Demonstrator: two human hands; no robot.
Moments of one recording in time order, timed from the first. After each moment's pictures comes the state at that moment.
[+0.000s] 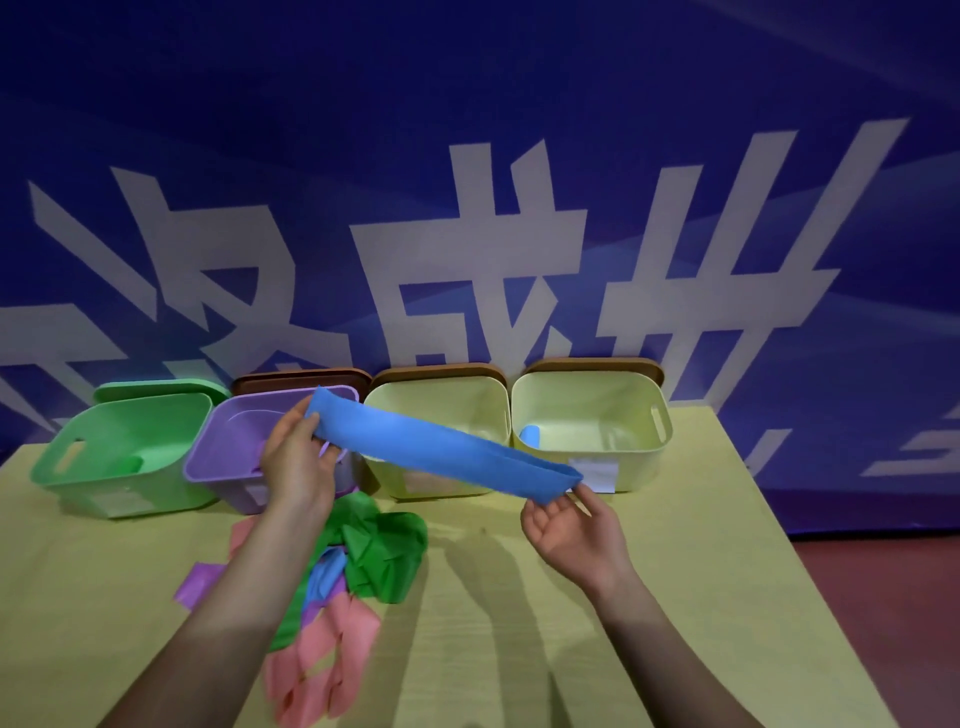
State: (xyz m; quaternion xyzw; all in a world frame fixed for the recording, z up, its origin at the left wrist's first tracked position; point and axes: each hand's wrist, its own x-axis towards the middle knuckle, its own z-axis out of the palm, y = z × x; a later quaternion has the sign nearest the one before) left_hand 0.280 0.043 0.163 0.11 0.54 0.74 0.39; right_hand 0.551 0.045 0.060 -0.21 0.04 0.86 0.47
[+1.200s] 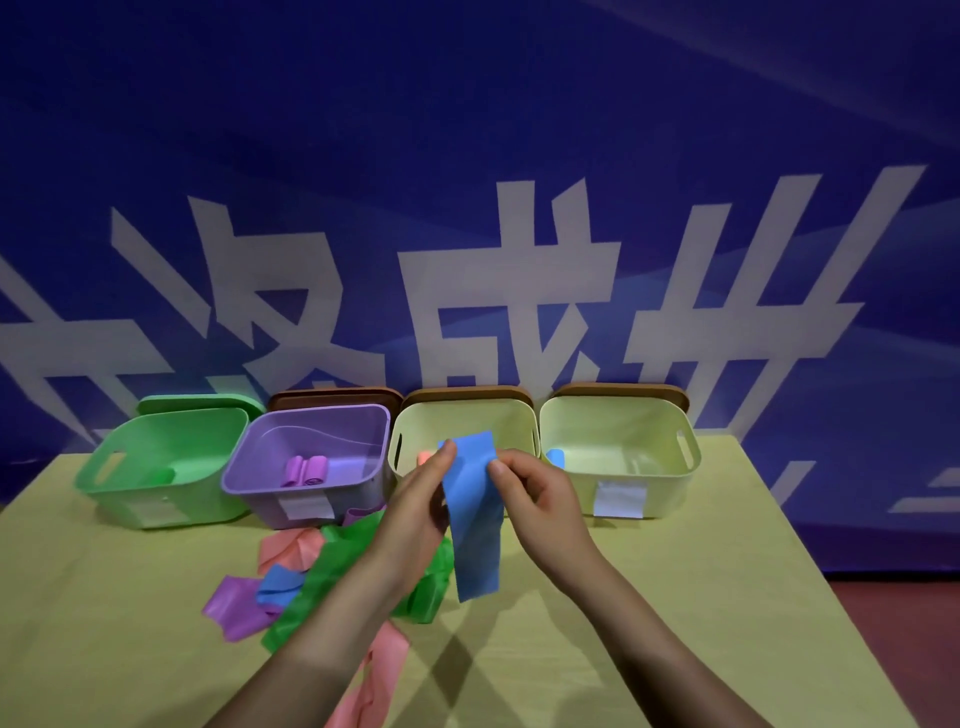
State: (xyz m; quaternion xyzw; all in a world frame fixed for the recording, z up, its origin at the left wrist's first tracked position) left_hand 0.340 -0.014 0.187 0.30 0.44 0.58 0.61; right_hand 0.470 0.005 0.177 -0.35 -0.65 0.45 0.50
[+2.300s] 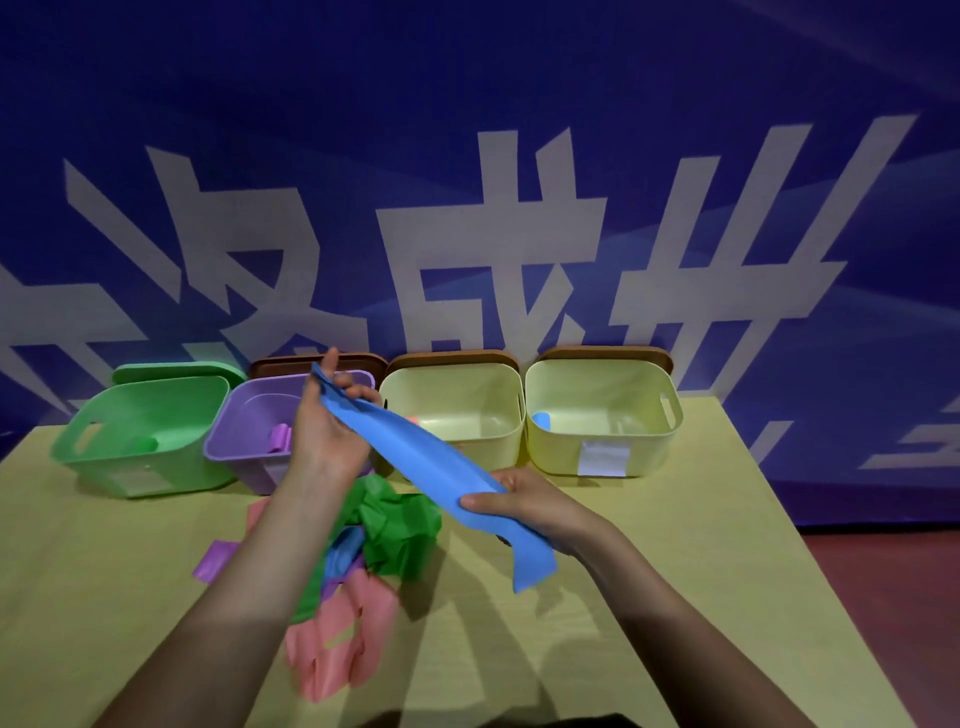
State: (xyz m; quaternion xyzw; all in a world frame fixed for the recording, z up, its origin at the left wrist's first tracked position) left_hand 0.276 0.034 0.184 0.07 0.30 0.75 0.59; right_hand 0.495 0.019 0.133 -0.41 -0.58 0.68 0.19
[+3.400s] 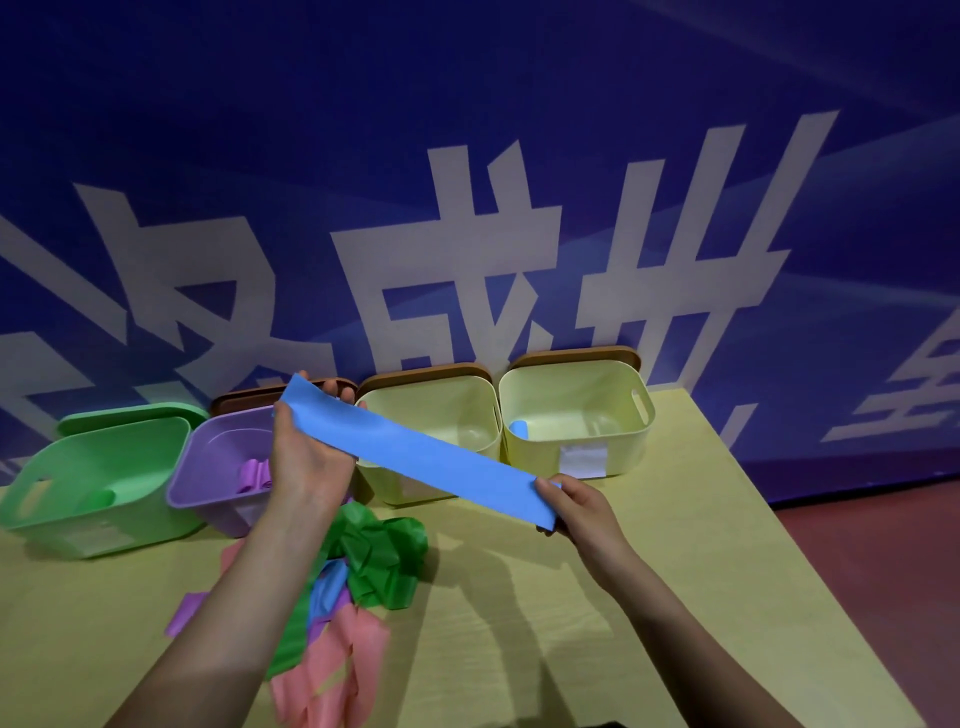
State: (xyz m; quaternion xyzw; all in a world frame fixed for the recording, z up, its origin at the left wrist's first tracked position) left_hand 0.273 0.056 0.169 0.12 0.33 0.75 0.55; right_hand 0.544 0.014 0.087 -0.52 -0.44 0.58 0.44
